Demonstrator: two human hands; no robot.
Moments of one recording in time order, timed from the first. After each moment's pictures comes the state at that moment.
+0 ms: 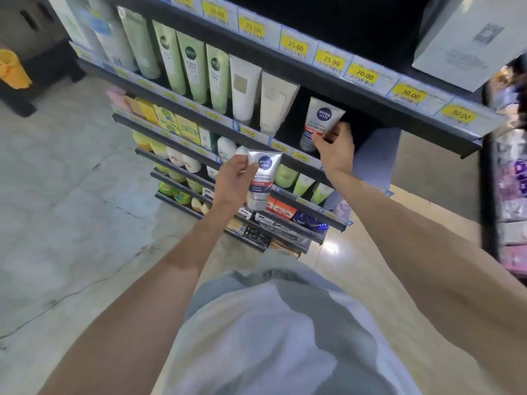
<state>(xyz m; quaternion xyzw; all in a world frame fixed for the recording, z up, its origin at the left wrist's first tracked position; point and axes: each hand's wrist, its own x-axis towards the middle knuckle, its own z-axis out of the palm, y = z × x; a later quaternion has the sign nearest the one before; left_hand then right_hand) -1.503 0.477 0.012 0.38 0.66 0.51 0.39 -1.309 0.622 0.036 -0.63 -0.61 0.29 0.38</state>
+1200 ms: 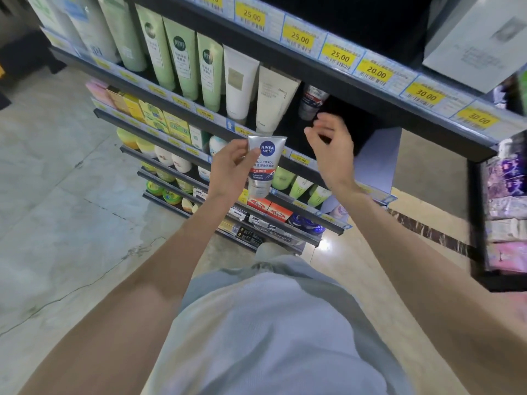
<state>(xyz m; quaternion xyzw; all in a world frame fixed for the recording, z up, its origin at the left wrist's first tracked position) -1.511 0.503 0.022 0.39 0.61 0.55 0.41 -1.322 0.597 0.061 -0.56 -0.66 0.31 0.38</state>
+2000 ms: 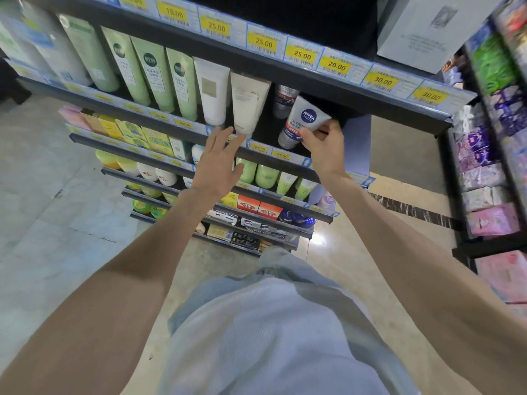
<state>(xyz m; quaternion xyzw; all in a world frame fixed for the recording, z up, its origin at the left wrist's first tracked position) -1.535 0.527 0.013 0.72 0.64 0.24 0.11 -1.302 0.586 0.063 -0.59 -0.53 0.39 0.47</state>
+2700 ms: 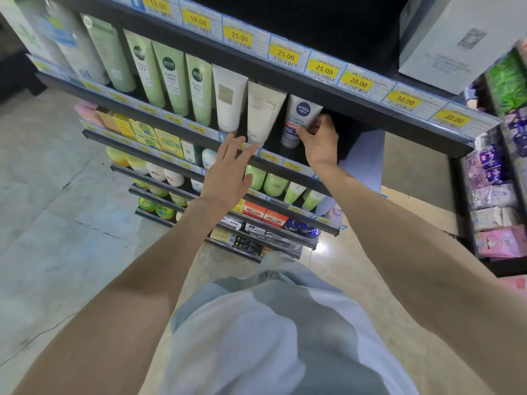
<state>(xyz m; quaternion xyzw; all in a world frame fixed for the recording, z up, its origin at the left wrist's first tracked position) -1.533 0.523 0.012 0.71 0.67 0.21 0.10 -1.338 0.651 0.048 -0.63 -0.62 0.25 0.39</state>
